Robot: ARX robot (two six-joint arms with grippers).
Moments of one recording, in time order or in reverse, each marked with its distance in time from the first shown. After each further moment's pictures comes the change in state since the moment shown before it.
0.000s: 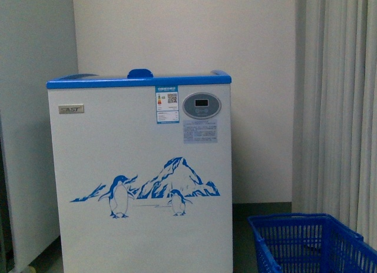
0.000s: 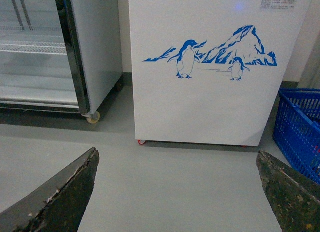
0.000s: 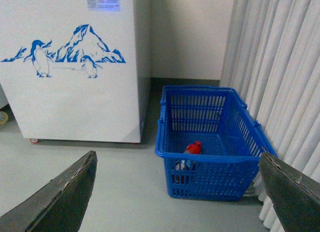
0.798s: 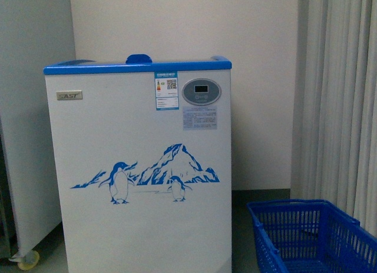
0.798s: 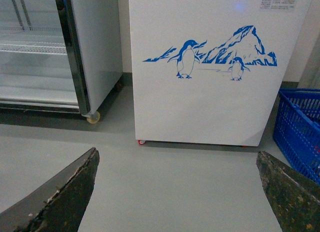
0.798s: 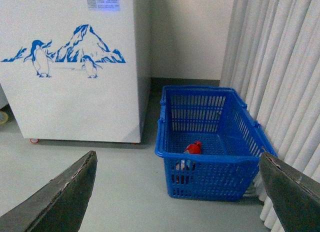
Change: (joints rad) left arm 0.000 0.000 0.000 0.000 0.000 0.000; right arm 0.000 0.000 0.000 0.000 0.000 0.000
